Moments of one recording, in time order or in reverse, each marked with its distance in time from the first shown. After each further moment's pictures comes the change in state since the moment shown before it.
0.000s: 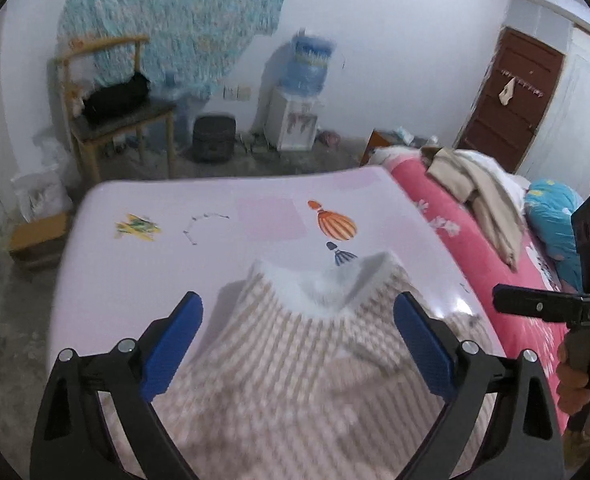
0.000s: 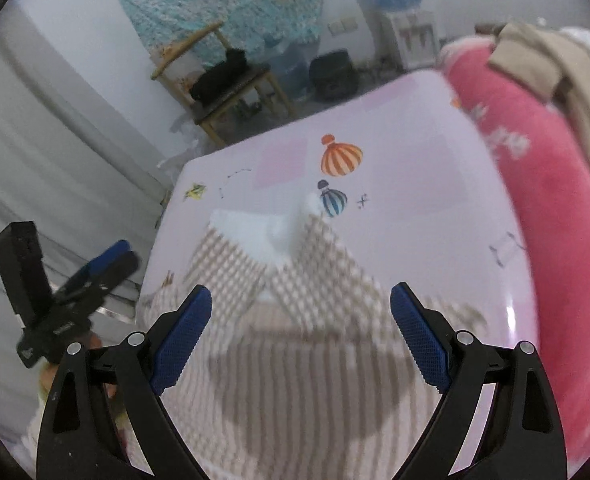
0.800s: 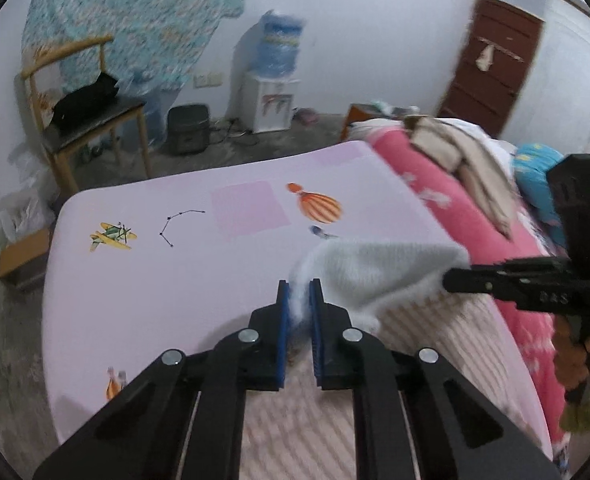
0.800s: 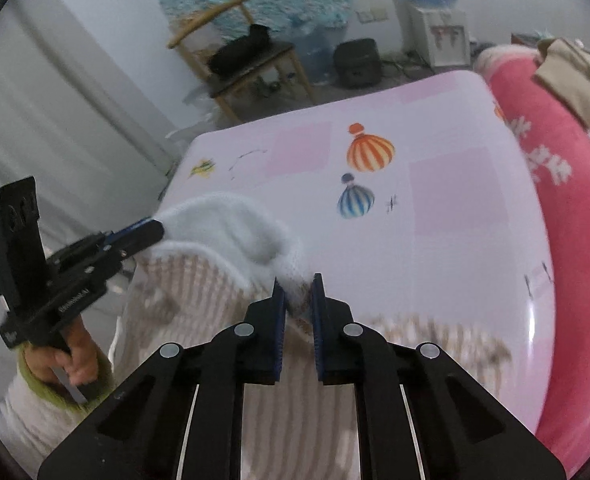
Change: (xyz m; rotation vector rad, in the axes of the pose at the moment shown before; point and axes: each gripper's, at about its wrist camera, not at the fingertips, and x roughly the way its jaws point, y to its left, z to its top) left arm -0.021 -0.013 -0.017 0.139 0.027 -0.071; right arm 0.014 0.026 -0.007 -0.137 0.040 0.013
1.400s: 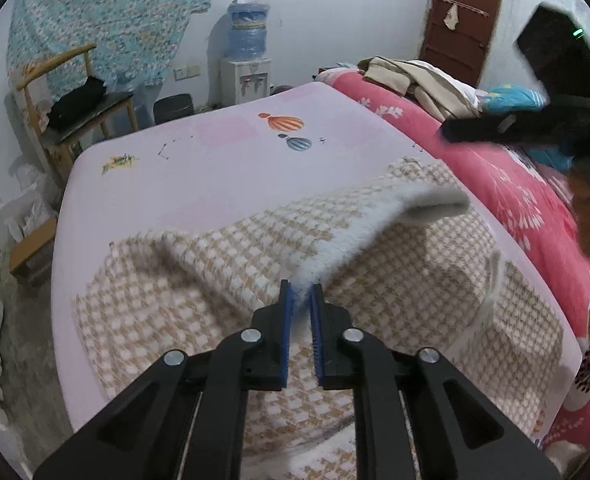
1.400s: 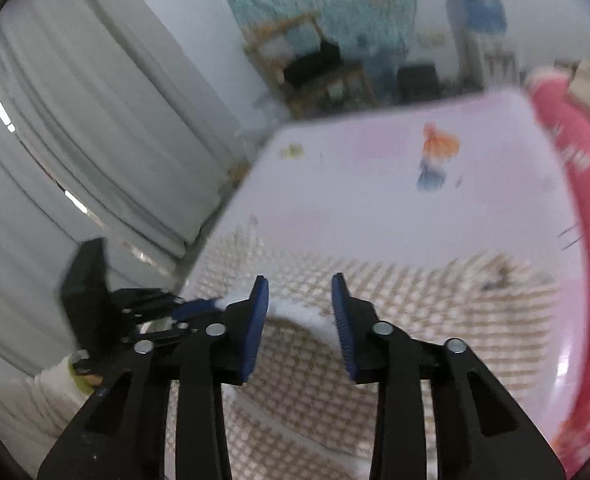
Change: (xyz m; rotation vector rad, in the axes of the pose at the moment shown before) left arm -0.047 -0.027 -0.128 0.104 0.064 0.012; right arm -0.015 0.044 -0.058 -0.095 -0.025 0.177
